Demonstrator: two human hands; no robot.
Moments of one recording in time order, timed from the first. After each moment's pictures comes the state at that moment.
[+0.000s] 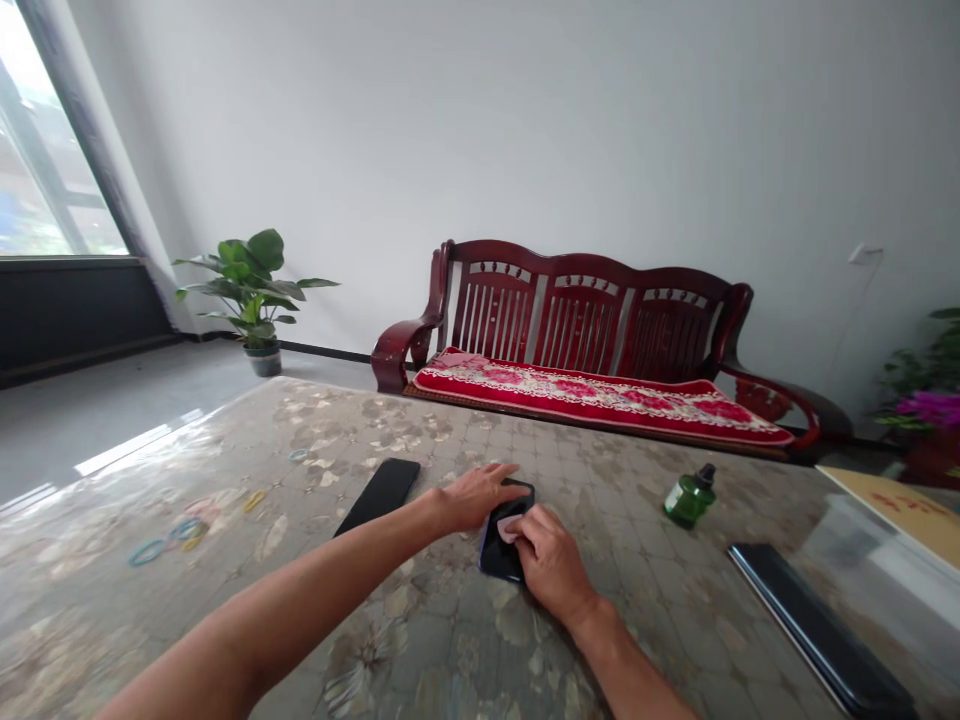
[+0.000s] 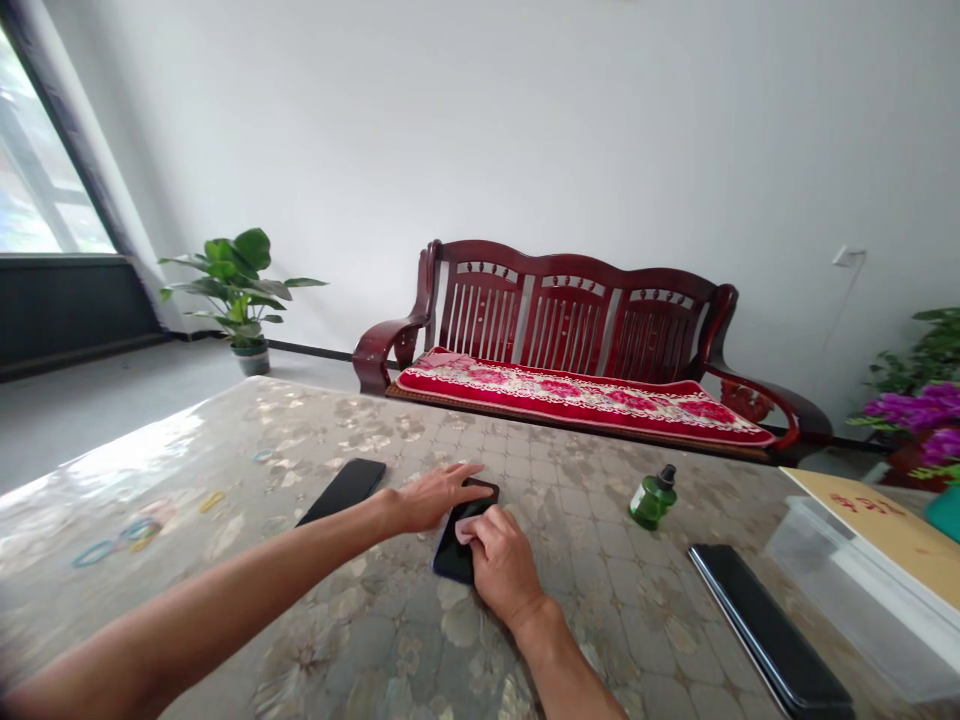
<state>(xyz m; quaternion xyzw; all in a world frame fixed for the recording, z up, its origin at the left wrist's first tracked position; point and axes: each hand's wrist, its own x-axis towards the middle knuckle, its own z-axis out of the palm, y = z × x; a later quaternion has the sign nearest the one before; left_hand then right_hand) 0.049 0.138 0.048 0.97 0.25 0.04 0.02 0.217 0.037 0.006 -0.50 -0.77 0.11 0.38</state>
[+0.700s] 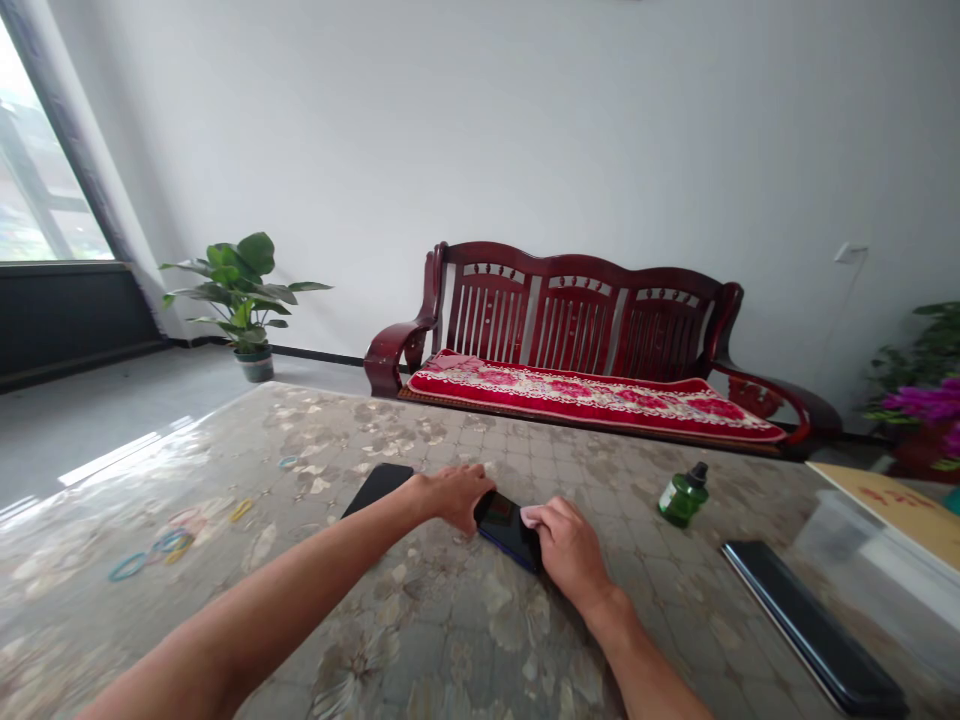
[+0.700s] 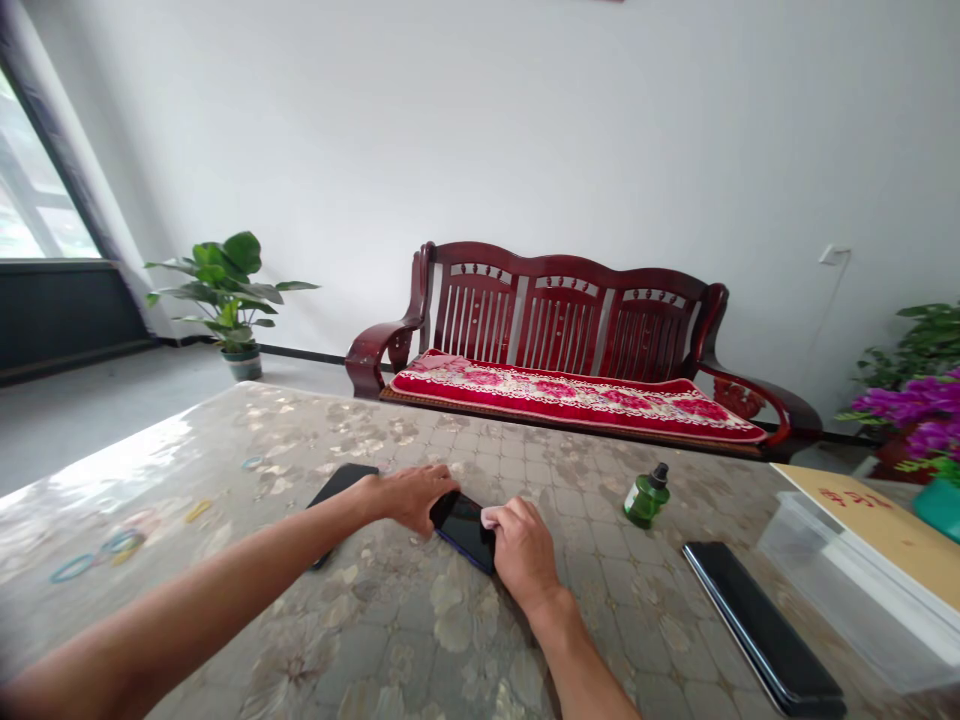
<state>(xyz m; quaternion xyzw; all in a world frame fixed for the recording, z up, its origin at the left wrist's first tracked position) 0.040 0.140 0.075 0.94 0.34 -0.07 0.06 0.250 0.048 0.008 -0.58 -0.74 0.02 0.32</state>
